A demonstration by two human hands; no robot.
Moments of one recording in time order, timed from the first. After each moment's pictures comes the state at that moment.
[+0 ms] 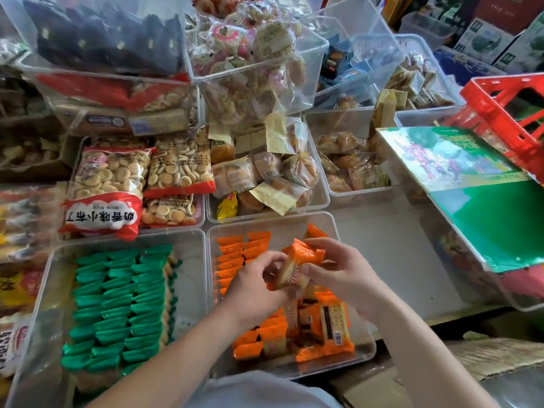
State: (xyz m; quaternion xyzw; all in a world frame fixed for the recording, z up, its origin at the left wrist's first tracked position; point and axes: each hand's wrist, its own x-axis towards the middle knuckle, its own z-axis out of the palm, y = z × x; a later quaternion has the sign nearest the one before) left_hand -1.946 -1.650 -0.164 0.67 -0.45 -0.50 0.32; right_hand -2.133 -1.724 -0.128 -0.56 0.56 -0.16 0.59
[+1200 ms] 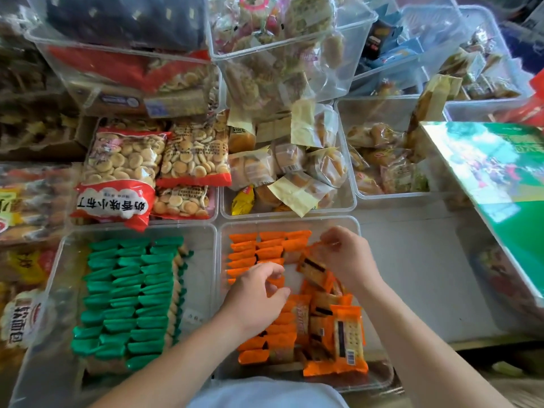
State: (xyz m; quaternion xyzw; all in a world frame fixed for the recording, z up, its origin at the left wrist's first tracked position) left_hand -1.930 -1.653 -0.188 0.74 -0.44 -0.44 0.23; right_hand -2.103 -1.792 -0.206 -0.68 0.63 -0.08 0.37
